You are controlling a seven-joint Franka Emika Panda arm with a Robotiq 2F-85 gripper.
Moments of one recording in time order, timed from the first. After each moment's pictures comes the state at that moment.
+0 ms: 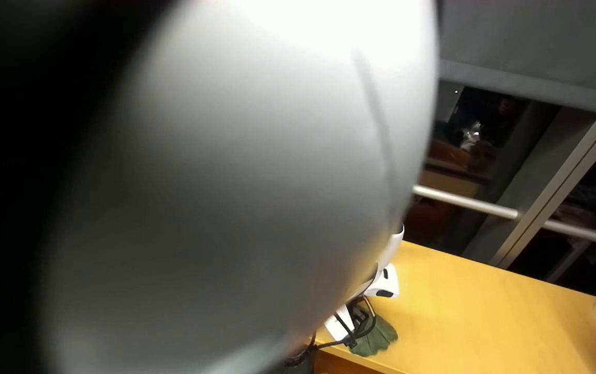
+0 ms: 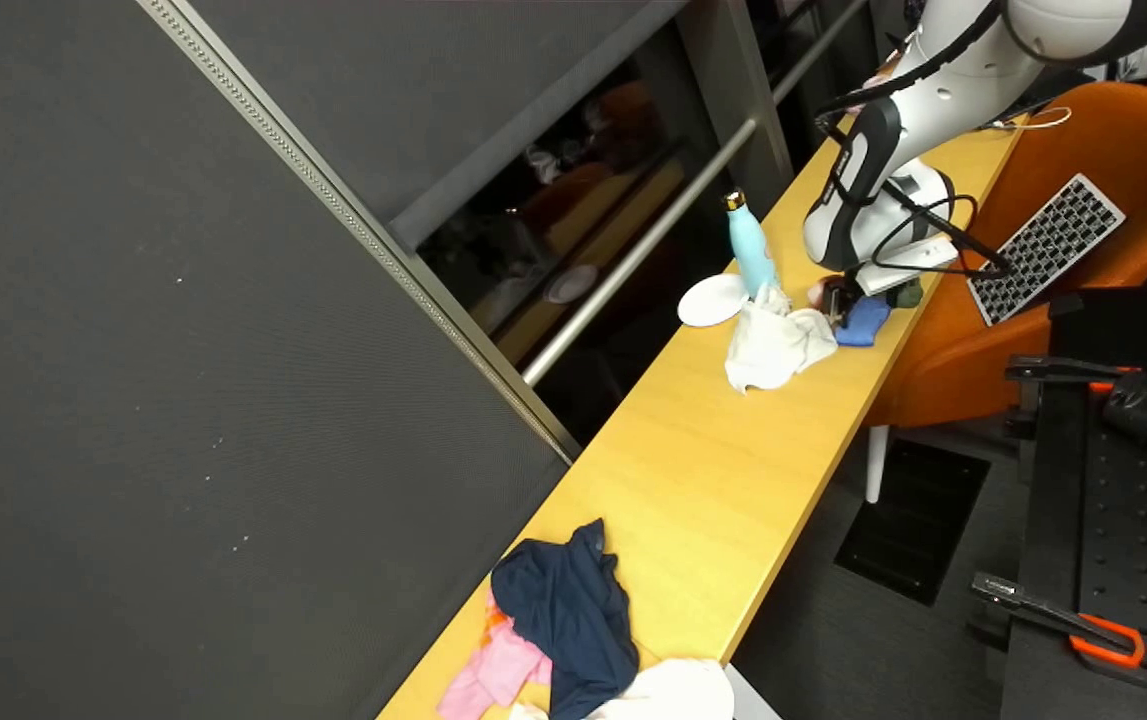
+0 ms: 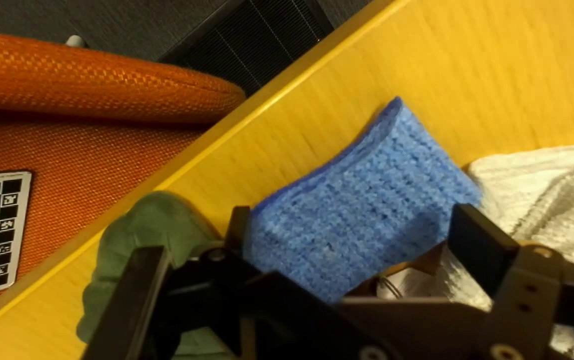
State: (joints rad) arm -0.51 1.23 -0.04 -1.38 0.34 2.73 -0.08
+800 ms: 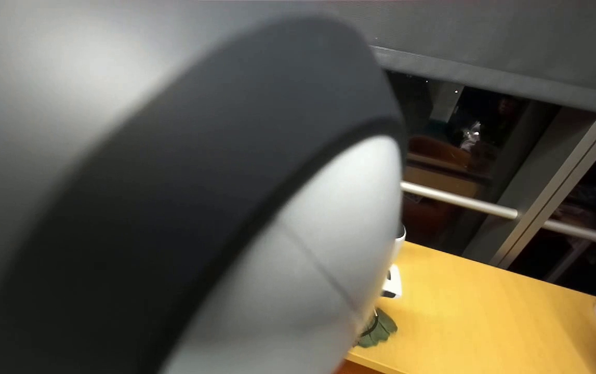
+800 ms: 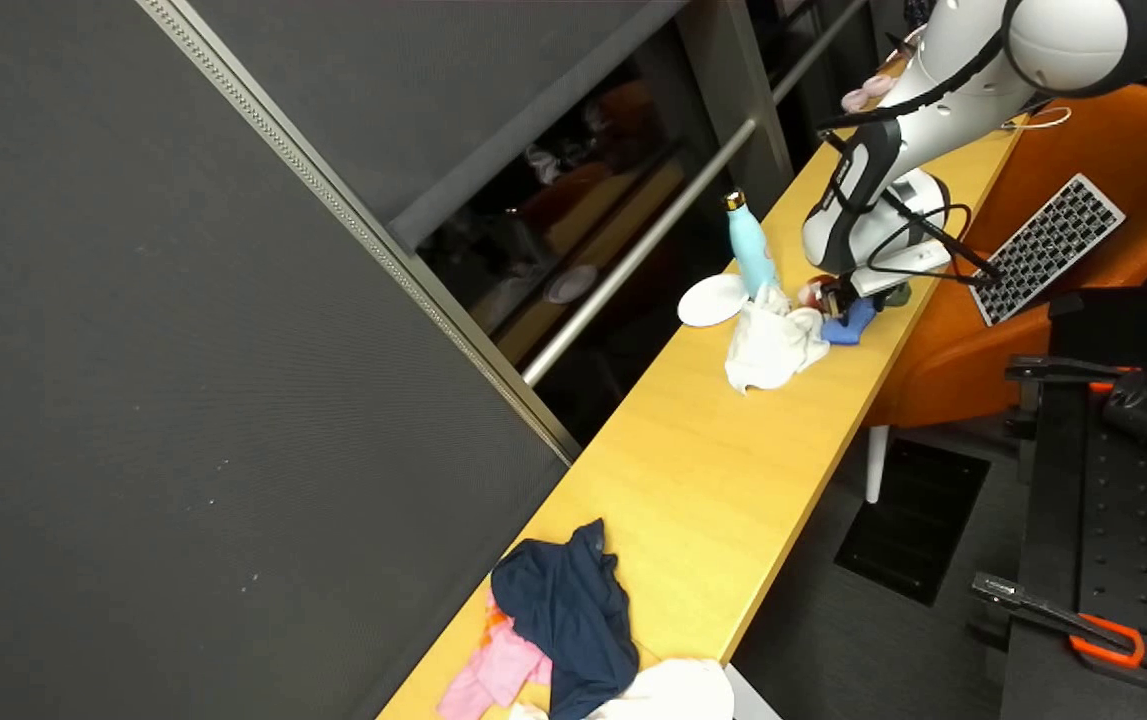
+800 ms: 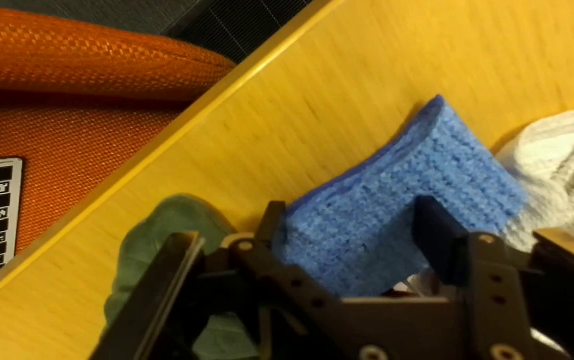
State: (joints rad) arm -0.52 1.30 -0.04 -1.28 0.34 2.73 -0.06
